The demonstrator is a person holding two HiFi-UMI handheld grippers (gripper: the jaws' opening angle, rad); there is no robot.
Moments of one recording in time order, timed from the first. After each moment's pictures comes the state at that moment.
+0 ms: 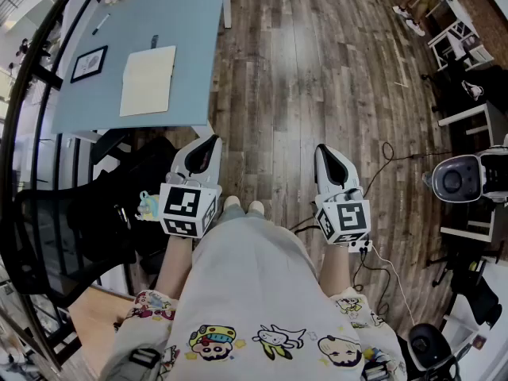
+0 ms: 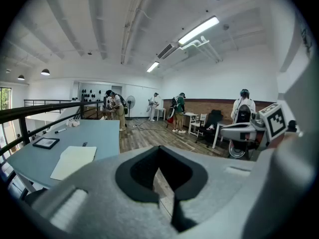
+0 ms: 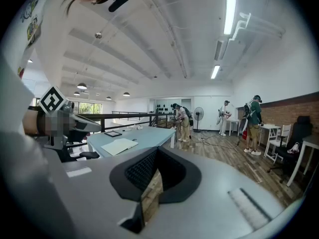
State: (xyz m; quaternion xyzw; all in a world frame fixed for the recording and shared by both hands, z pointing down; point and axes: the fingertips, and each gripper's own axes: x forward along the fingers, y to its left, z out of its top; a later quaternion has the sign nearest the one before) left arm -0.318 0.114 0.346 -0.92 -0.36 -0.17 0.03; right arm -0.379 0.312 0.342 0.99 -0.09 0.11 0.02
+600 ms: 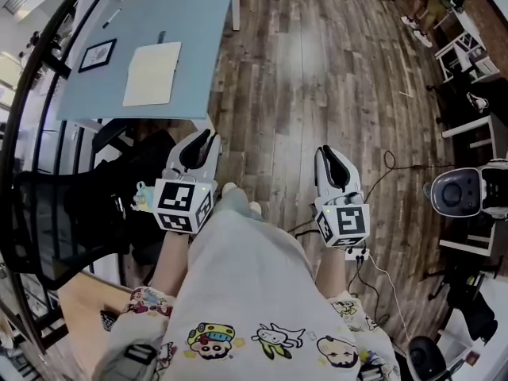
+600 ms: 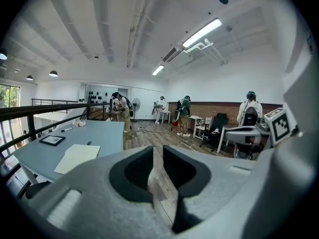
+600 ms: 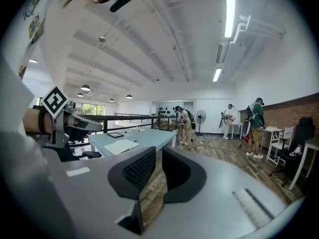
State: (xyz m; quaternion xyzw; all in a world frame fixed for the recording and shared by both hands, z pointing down) left arm -0.344 0.118 0.342 -0.93 -0.33 -0.16 0.01; right arm -0.408 0.328 0.340 0.99 -0.10 0.09 0.03
